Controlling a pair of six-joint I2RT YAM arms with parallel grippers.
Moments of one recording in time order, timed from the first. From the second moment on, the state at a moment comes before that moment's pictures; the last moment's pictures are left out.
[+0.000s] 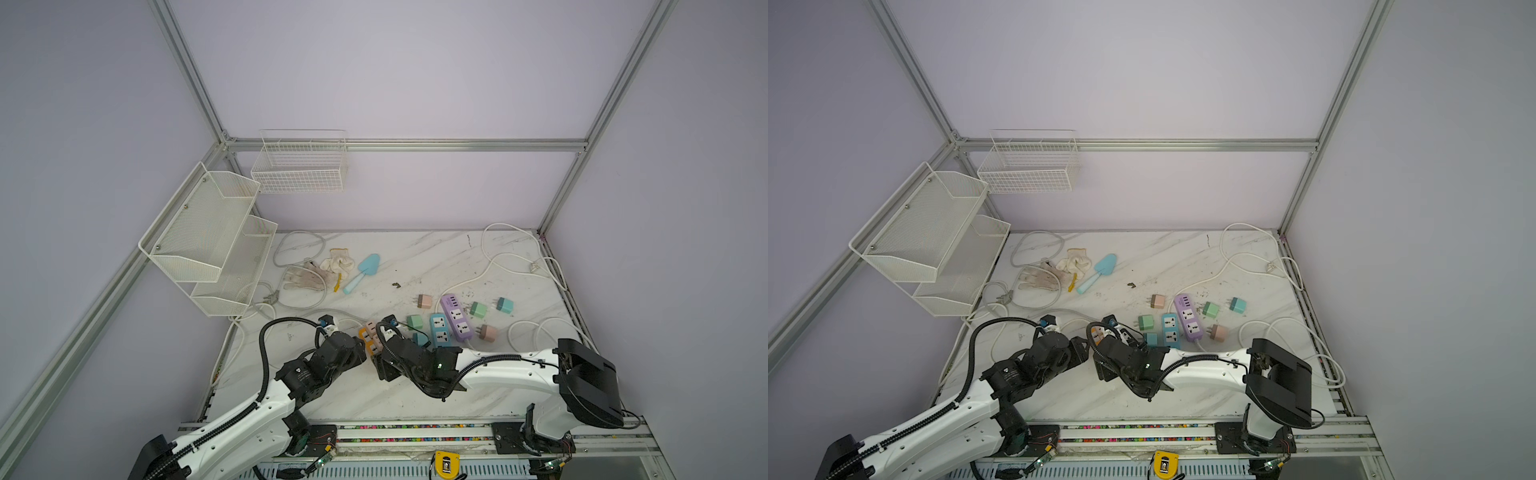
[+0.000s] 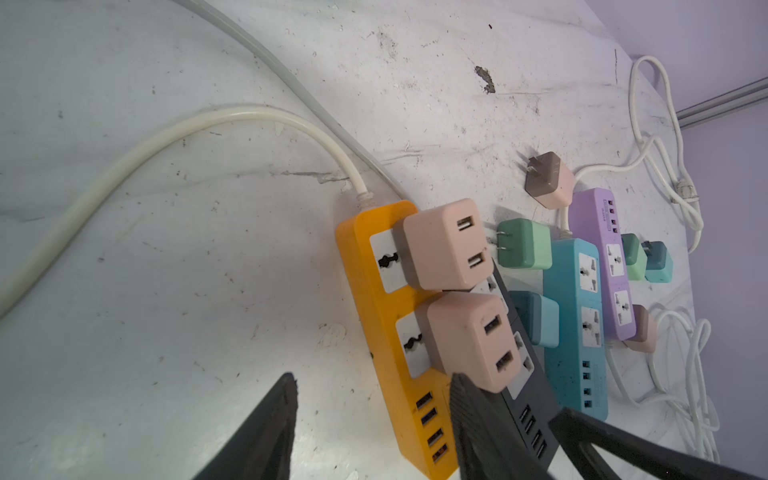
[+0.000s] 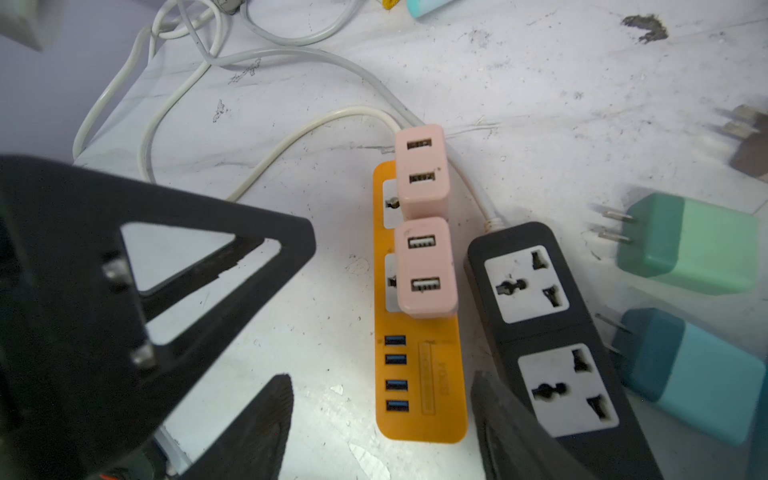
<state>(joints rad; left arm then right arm) -0.72 0.82 0.43 -0.40 -0.26 -1.01 1.25 1.61 0.99 -0.17 0.32 0.68</state>
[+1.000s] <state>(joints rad) -0.63 1.04 0.34 -0.10 -0.07 -1.05 1.14 1.79 1.14 -0.25 0.25 0.58</state>
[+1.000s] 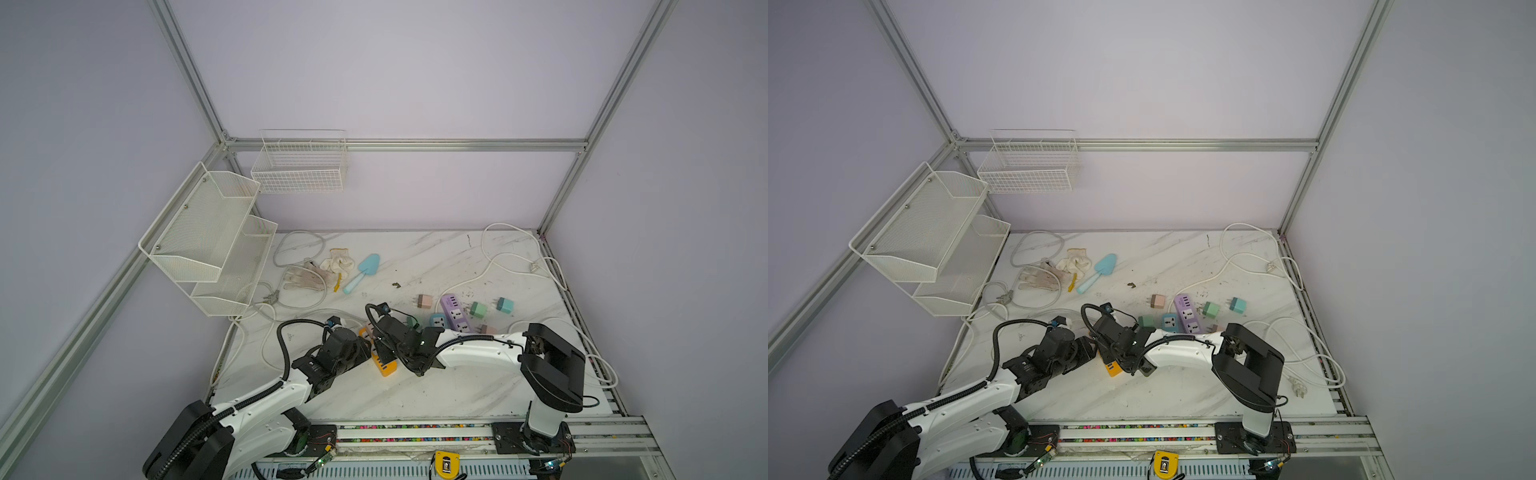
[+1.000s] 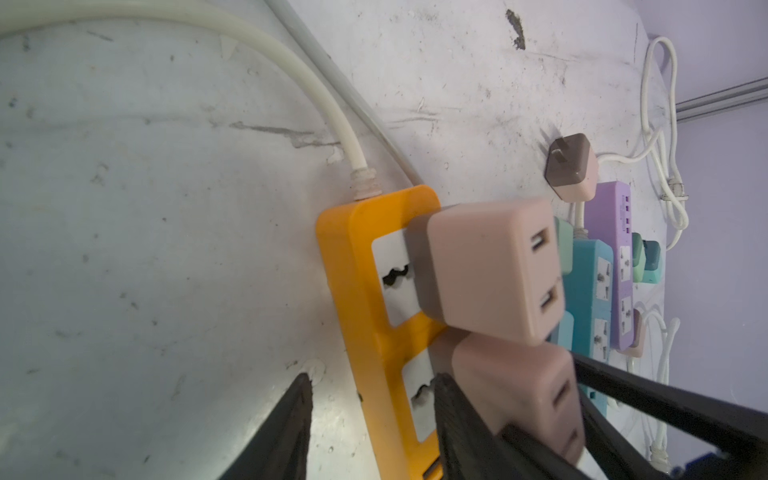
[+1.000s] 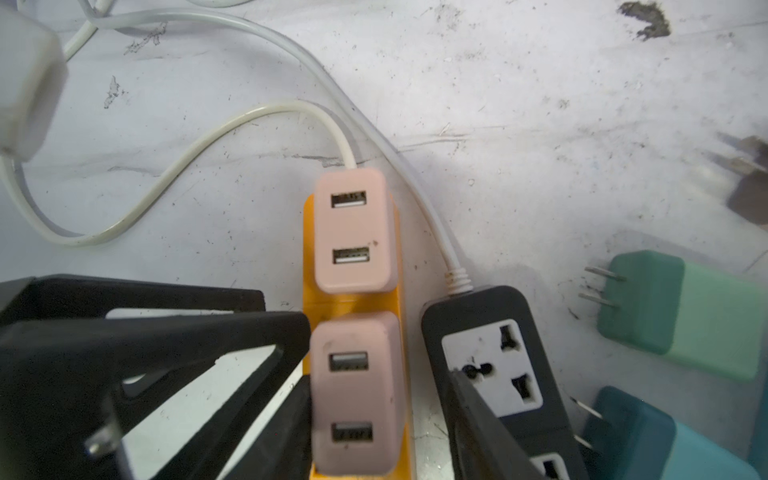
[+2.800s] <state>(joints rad) -0.63 1.07 0.25 0.06 0.02 -1.13 1.14 1.85 1.16 -0.26 0.22 0.47</state>
